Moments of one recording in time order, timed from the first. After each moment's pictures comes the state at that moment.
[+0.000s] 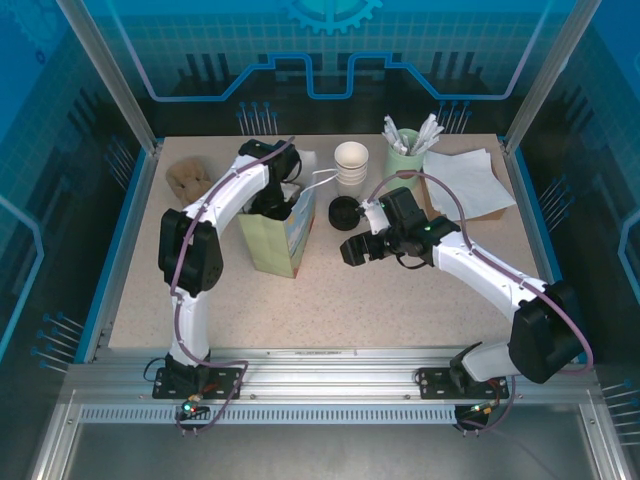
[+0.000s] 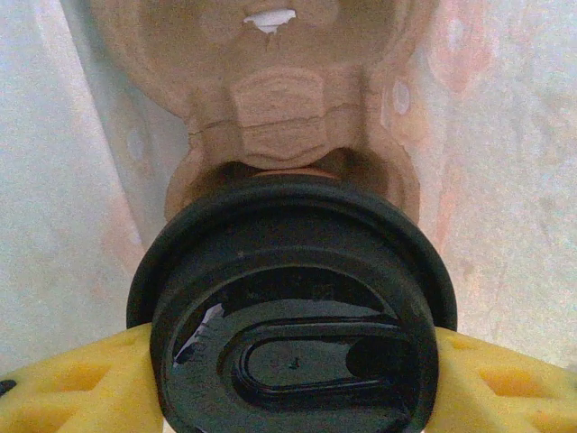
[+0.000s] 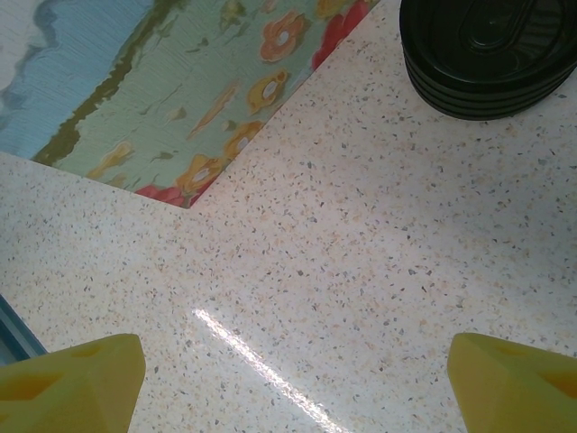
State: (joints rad) left arm -0.37 2.08 1.91 -1.44 0.08 -0.12; right arm 0.53 1.40 1.03 -0.56 -0.29 0.18
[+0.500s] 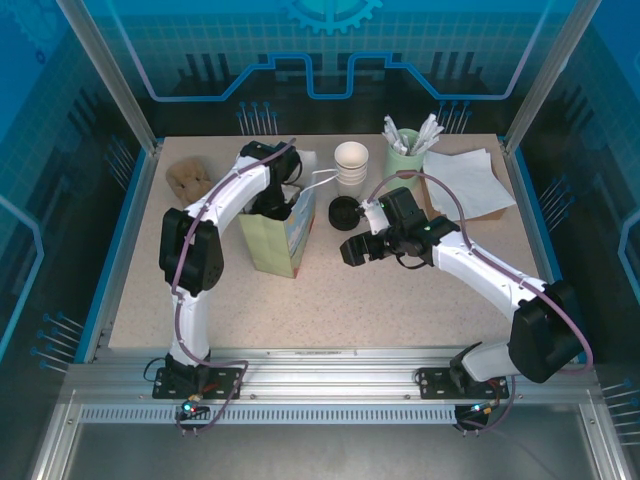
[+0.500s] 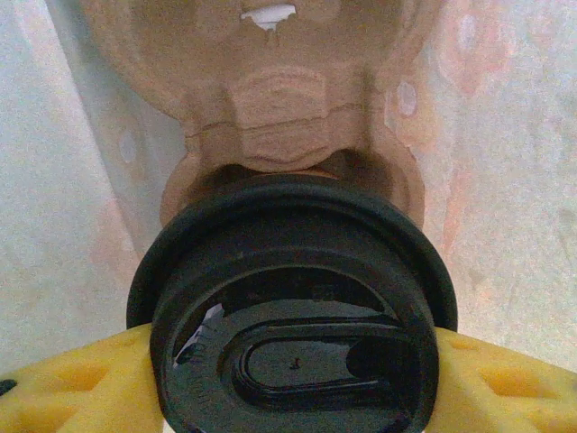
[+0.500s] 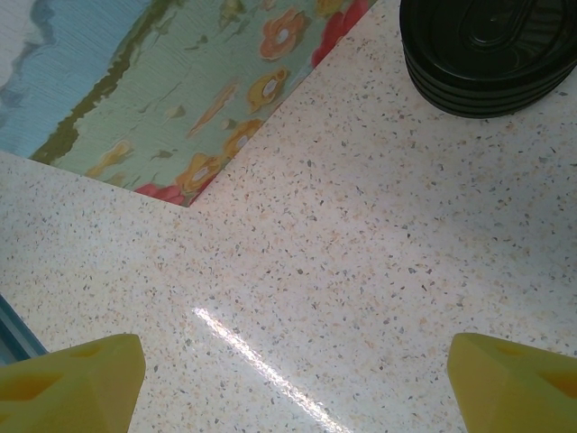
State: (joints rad) left arm -0.37 2.09 1.89 -1.43 0.08 -0.12; right arm 0.53 1.40 1.03 -0.56 -0.29 0.18
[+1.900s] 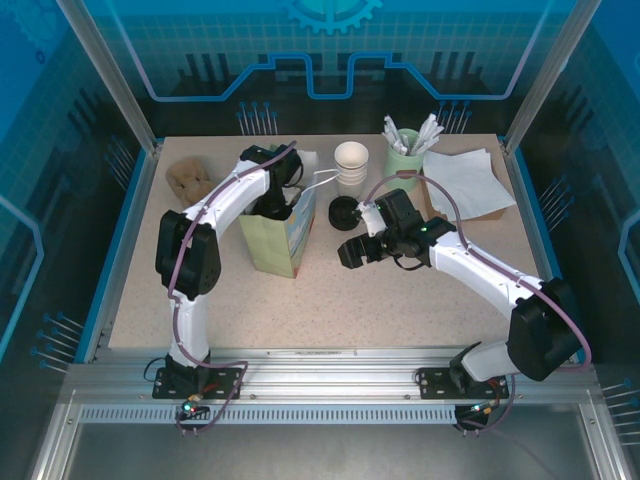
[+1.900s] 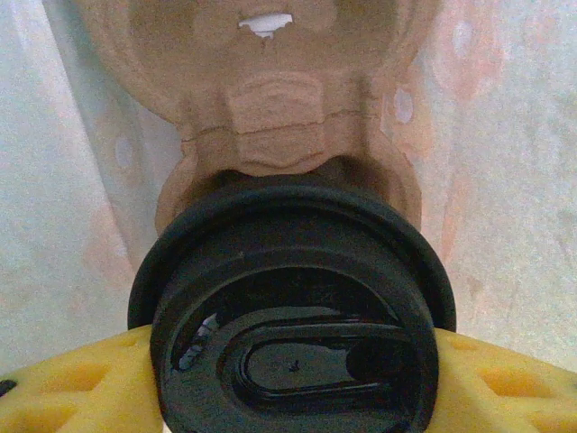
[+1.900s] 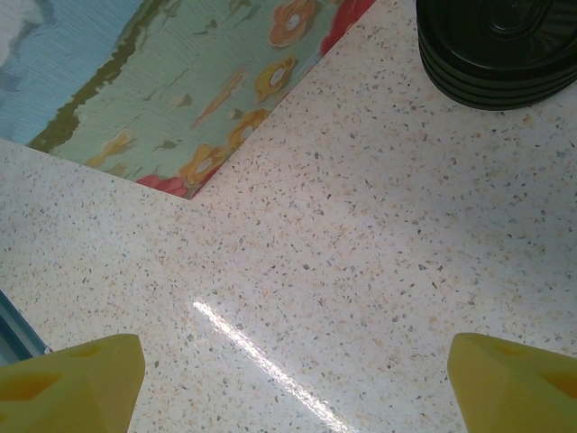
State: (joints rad) left arm -0.38 2.04 1.83 -1.36 0.07 -0.14; right arm 0.55 1.41 1.03 -0.56 -0.28 0.18
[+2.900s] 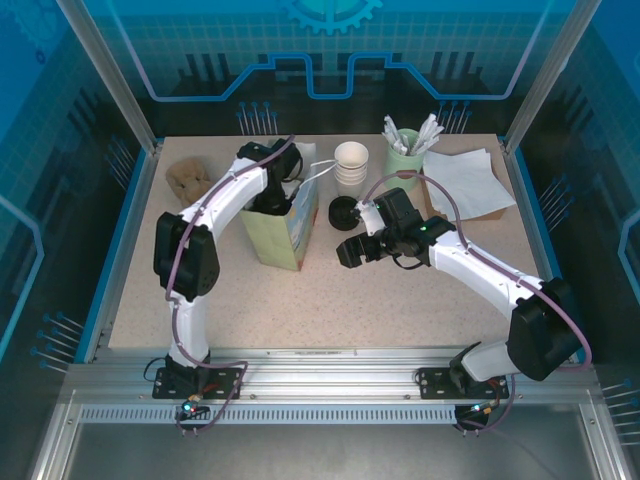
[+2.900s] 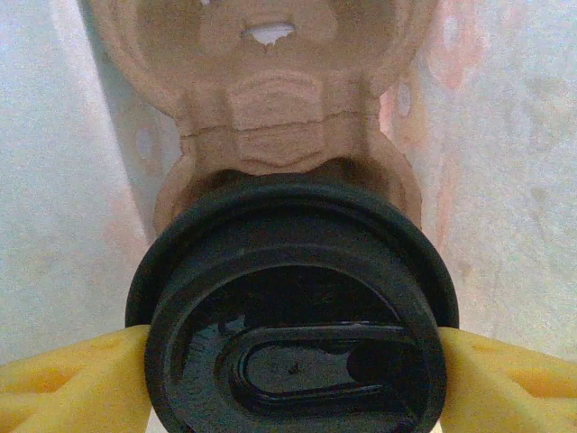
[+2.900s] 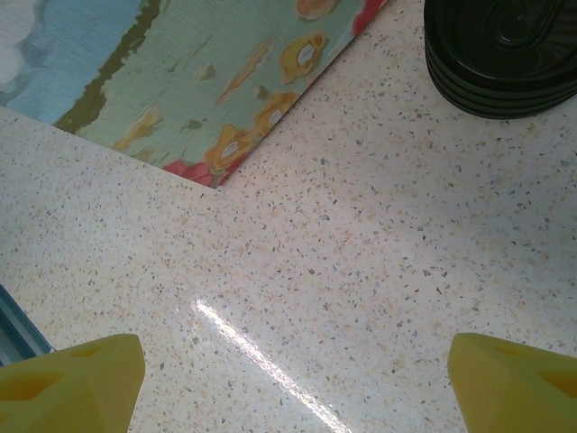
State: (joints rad) left arm -0.38 2.02 1.86 -1.34 0.06 -0.14; right arm 0.56 1.42 1.04 -0.56 -0.28 0.18
